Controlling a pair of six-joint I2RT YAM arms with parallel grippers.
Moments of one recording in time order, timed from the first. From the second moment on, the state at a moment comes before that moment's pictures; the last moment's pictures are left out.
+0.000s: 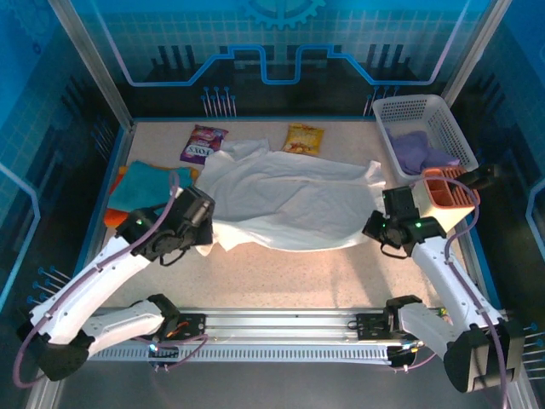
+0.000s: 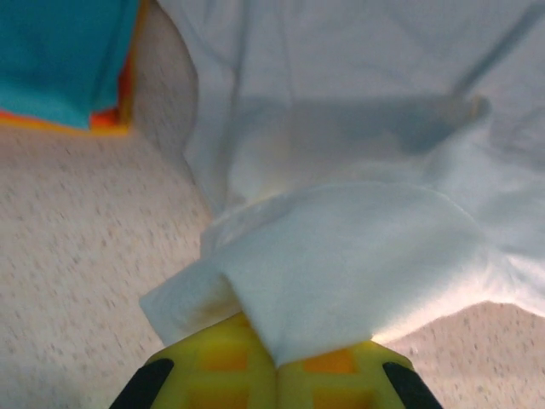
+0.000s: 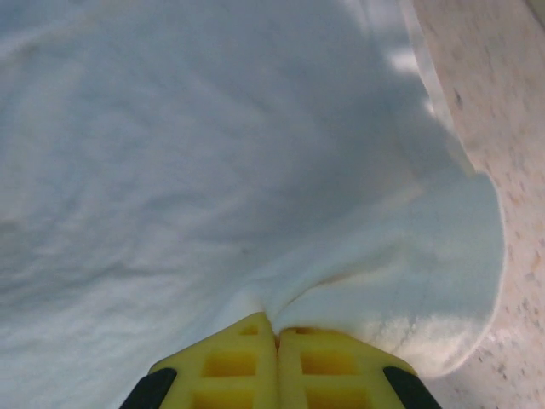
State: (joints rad) left arm -0.60 0.99 1.13 -1.20 -0.29 -0.68; right arm 0.18 0.98 0.79 -0.83 0.00 0.63
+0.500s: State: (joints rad) left arm -0.45 1.18 1.85 -1.09 -0.25 -0.28; right arm 0.27 0.97 1.34 -0.75 0.14 0.32
